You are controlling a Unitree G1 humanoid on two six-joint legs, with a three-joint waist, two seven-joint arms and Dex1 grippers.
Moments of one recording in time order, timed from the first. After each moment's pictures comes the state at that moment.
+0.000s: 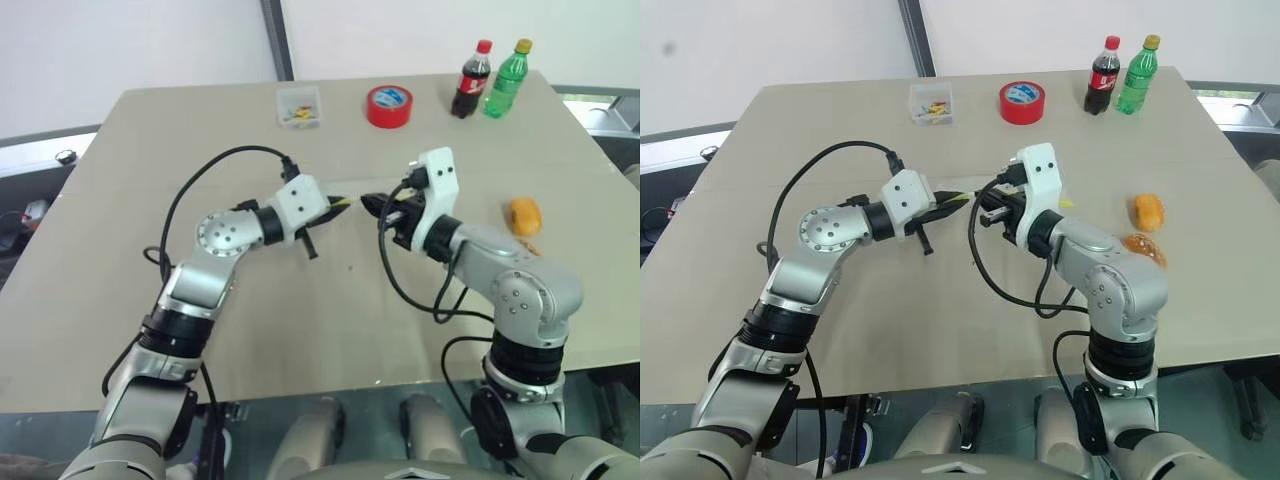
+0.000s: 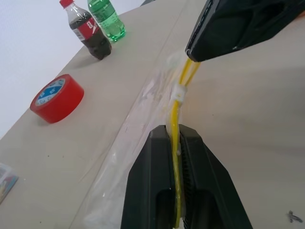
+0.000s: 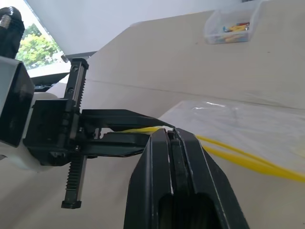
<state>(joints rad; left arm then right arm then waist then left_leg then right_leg) -0.58 0.56 -0.18 0.01 -0.08 0.10 -0.82 -0.59 -0.02 -0.07 -0.50 0.43 1.22 0.29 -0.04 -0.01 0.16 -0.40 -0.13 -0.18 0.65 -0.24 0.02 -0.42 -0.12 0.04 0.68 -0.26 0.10</state>
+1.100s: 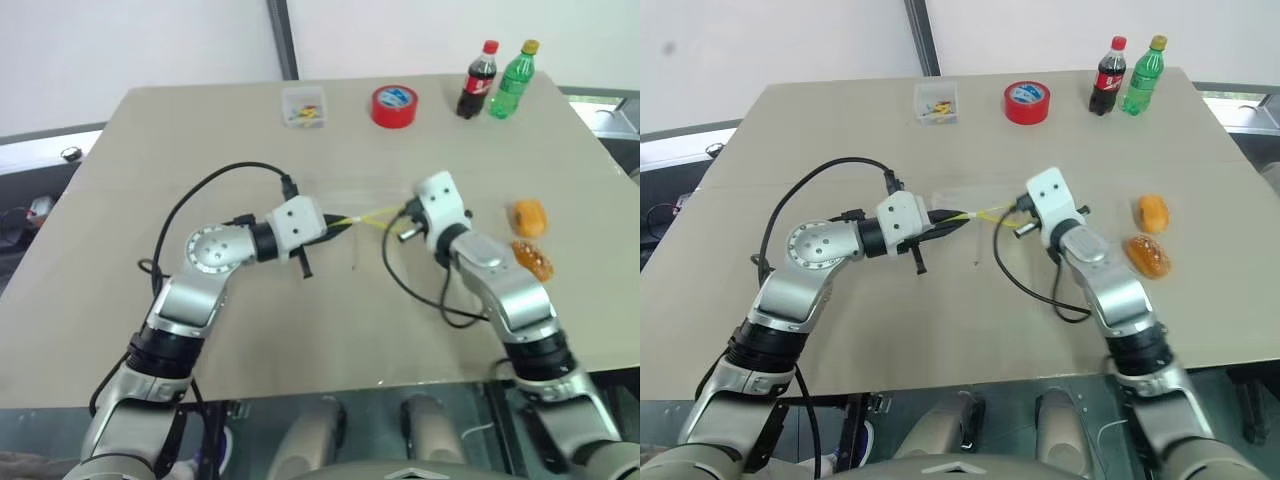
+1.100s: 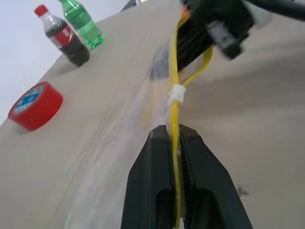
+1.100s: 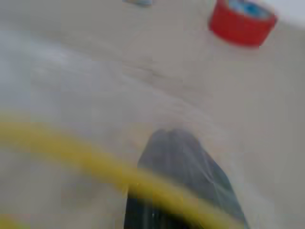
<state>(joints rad) -0.49 0.60 -0.17 -0.10 -0.09 0.08 -0.89 -0.50 -0.43 0.35 -0.18 -0.04 0.56 0.25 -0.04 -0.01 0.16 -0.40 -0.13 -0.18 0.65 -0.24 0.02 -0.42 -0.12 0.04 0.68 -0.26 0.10</state>
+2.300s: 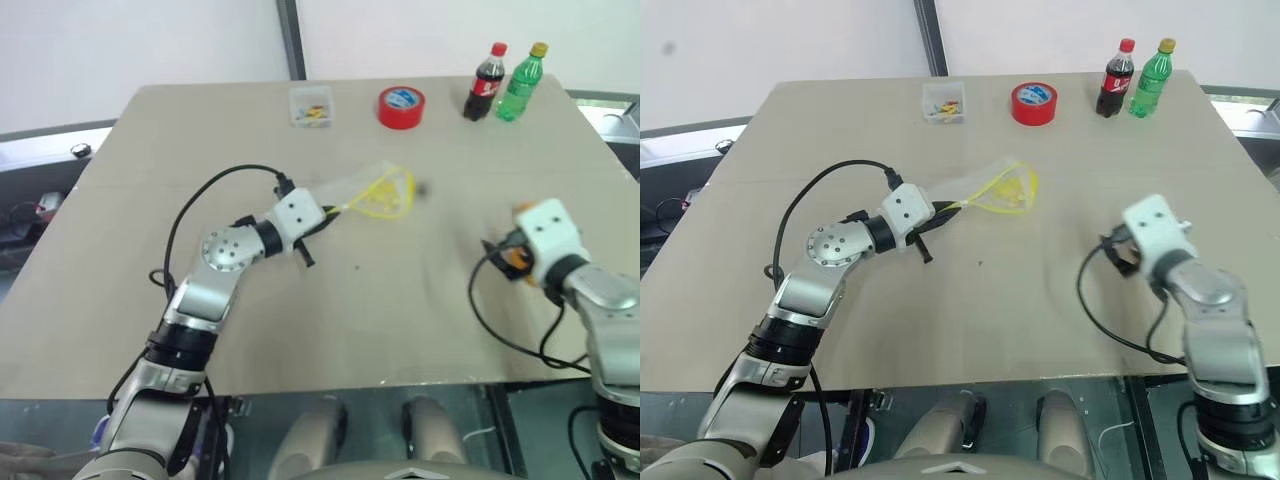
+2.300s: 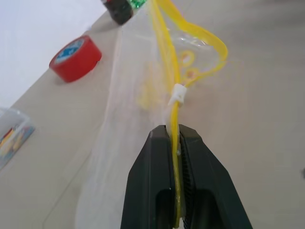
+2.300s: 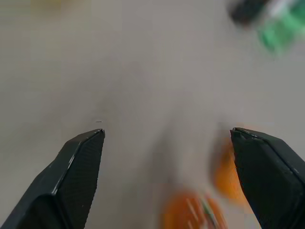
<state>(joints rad) -0.51 0.52 -0.17 0.05 -0.01 0.09 -0.74 -0.16 -0.52 -0.21 -0.54 -0.09 0.92 0.55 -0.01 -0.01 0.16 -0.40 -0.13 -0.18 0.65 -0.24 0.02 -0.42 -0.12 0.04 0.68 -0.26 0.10</state>
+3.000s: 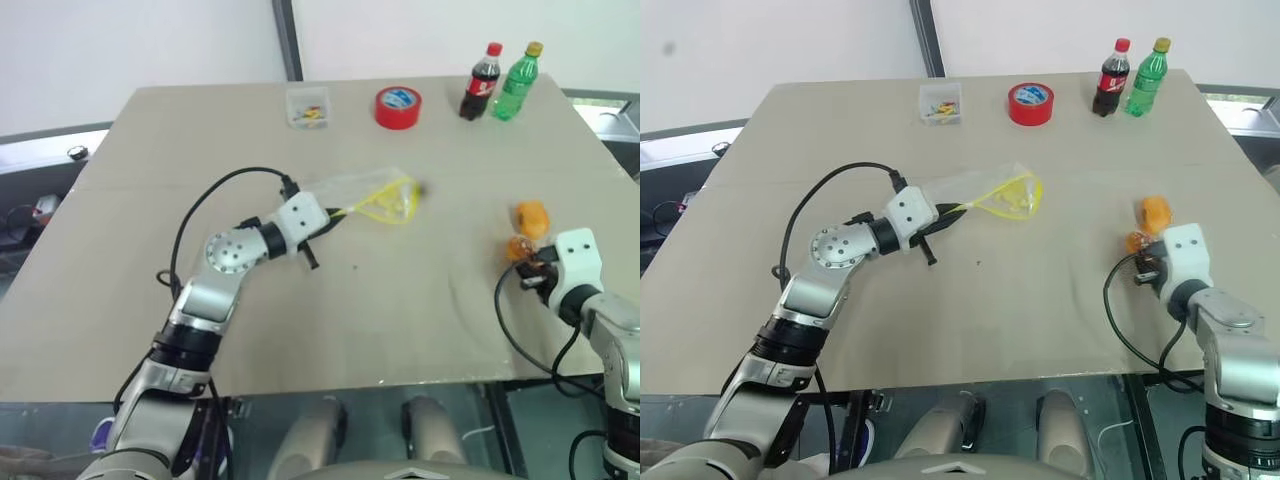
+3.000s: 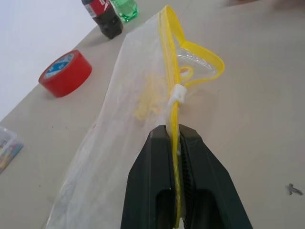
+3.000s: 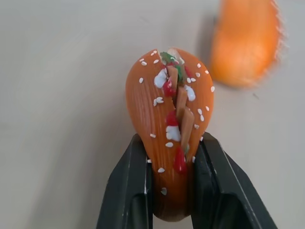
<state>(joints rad) -0.50 0.50 -0.16 0.05 -0.01 0.02 -0.76 -0.10 -0.44 -0.26 -0.51 0.16 0.91 0.52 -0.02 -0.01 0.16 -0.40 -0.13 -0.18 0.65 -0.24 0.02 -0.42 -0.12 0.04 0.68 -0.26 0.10</state>
